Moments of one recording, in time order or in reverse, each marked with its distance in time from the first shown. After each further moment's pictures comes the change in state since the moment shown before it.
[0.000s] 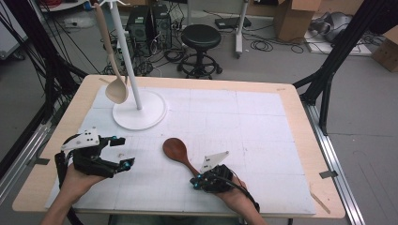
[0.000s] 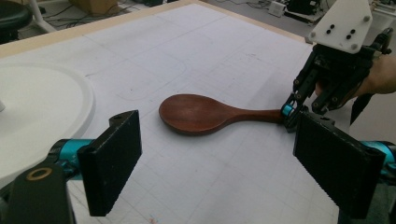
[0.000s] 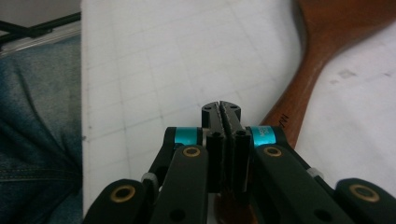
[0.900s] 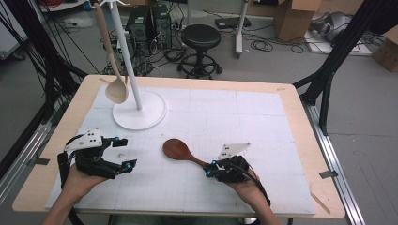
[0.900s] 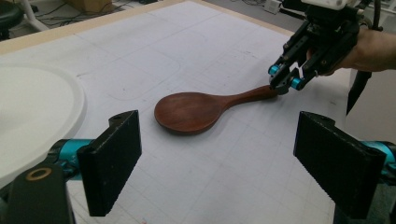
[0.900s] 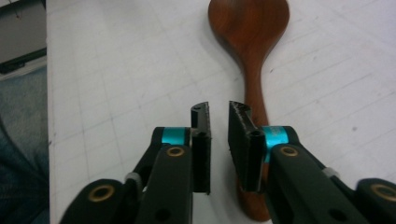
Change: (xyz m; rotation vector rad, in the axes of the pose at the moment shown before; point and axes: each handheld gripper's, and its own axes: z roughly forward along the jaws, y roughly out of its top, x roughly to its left) left arm -0.003 0.001 0.004 0.008 -0.018 0.008; right arm -0.027 -0.006 -0.038 -0.106 -0.103 0.066
